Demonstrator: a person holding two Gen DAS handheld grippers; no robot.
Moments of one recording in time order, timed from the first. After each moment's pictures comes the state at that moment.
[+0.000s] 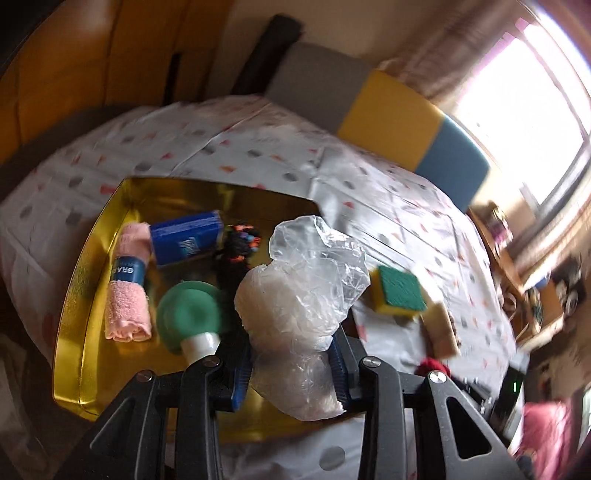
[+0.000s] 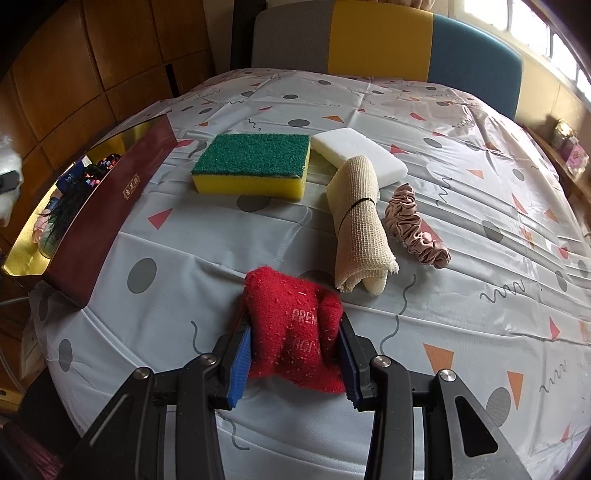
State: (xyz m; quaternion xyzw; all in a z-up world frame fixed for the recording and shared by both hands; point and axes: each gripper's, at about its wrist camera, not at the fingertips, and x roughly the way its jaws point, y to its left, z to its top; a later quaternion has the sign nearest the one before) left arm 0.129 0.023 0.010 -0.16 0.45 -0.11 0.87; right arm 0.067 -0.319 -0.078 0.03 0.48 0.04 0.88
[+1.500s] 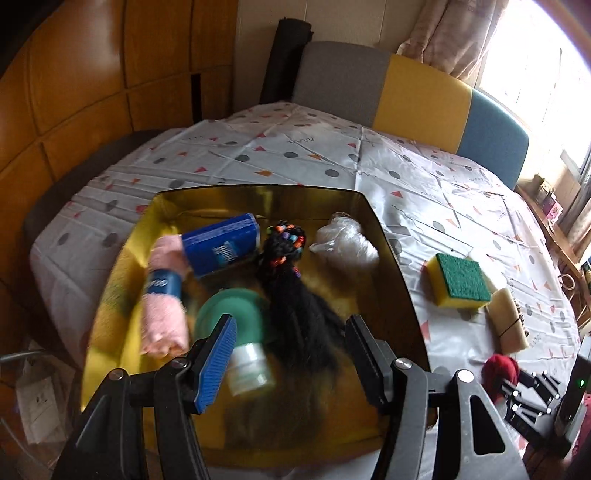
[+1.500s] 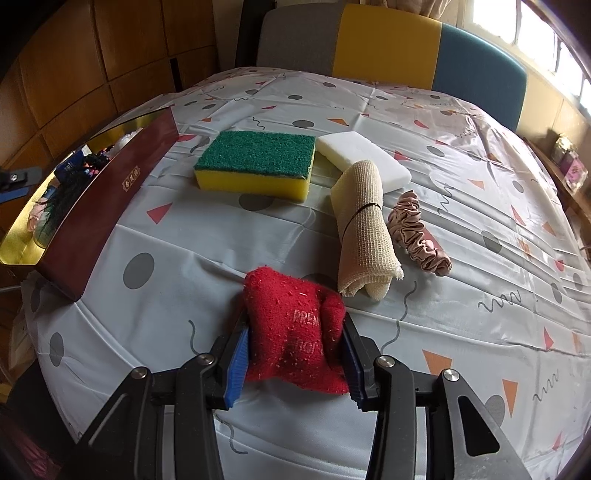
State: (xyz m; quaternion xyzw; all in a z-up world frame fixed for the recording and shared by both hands) left arm 0.117 -0.001 -0.008 -0.04 0.43 -0.02 0.90; right arm 0.068 -0.312 -0.081 0.00 0.47 0.04 0.88
